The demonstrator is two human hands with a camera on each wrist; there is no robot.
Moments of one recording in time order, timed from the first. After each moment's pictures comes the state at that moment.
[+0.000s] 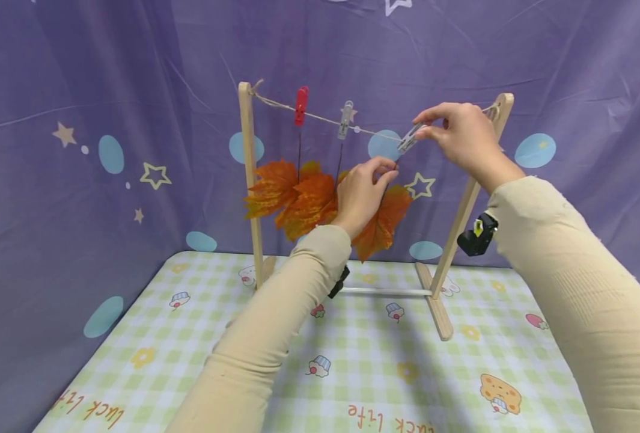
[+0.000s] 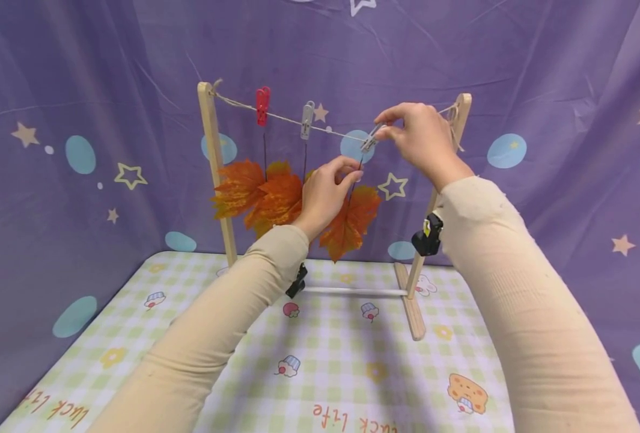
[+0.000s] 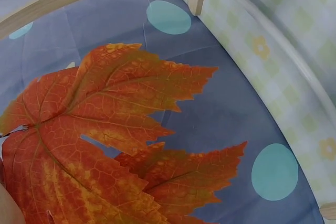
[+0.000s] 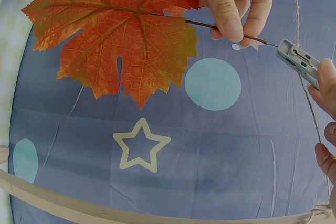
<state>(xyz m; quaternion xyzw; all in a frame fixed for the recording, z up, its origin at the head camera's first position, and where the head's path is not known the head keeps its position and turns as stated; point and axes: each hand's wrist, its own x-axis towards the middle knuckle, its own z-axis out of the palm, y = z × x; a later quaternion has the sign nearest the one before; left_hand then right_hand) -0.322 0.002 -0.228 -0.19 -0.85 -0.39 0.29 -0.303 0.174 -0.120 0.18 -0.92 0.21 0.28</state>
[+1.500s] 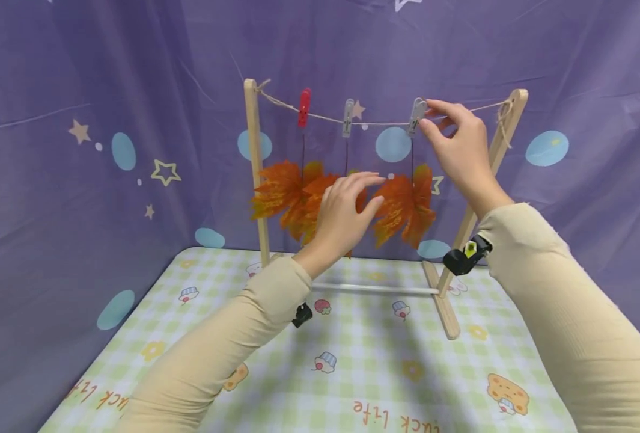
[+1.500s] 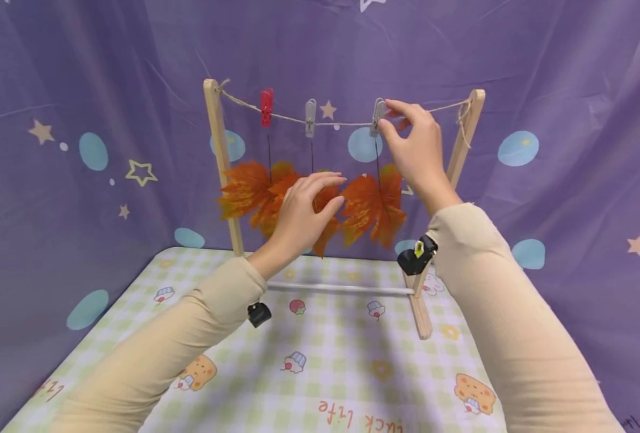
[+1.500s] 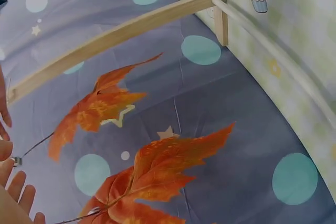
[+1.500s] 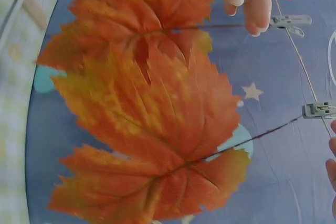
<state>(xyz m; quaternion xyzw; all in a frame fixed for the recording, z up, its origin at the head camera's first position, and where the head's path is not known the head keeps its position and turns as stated) -0.261 -0.043 -0.238 -0.27 -0.84 -0.36 0.30 -0.300 0.154 -0.147 0.17 -0.82 0.41 0.37</state>
